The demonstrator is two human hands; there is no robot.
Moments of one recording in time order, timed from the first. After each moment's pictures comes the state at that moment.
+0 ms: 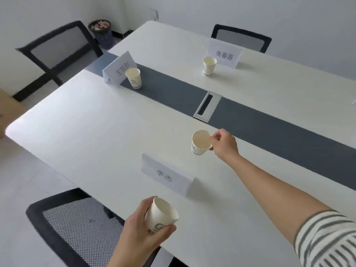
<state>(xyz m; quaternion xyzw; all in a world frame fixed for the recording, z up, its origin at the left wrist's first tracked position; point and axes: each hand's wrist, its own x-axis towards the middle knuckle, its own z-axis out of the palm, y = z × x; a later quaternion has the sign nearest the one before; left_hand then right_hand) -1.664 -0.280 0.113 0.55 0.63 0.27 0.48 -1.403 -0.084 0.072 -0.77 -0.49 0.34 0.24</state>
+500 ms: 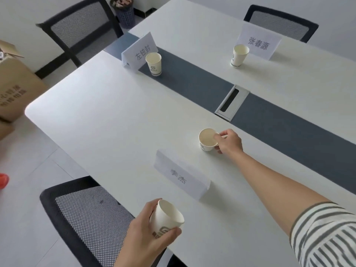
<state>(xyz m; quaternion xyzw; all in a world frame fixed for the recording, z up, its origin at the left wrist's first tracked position) -1.674 -0.267 0.099 0.50 0.67 0.26 0.48 -1.434 -0.028 0.013 -0.77 -0.42 0.43 0.21</state>
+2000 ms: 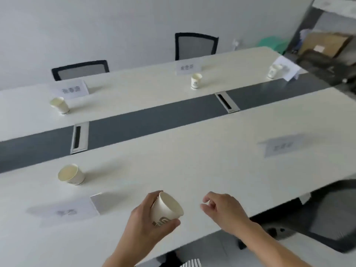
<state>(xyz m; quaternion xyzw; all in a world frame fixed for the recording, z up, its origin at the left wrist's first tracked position) -1.475 -0.360 0.145 0.79 0.33 0.07 0.51 -1.288 -0.517 0.106 -0.87 -0.36 0.29 0.18</state>
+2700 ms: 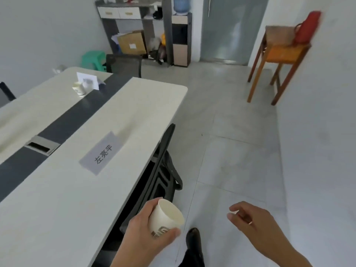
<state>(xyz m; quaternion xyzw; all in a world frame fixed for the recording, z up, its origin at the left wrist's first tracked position) -1.253 -0.762 0.166 0.86 -0.04 -0.16 0.48 -1.299 -1.046 0.138 -0.90 0.14 0.12 0.40</state>
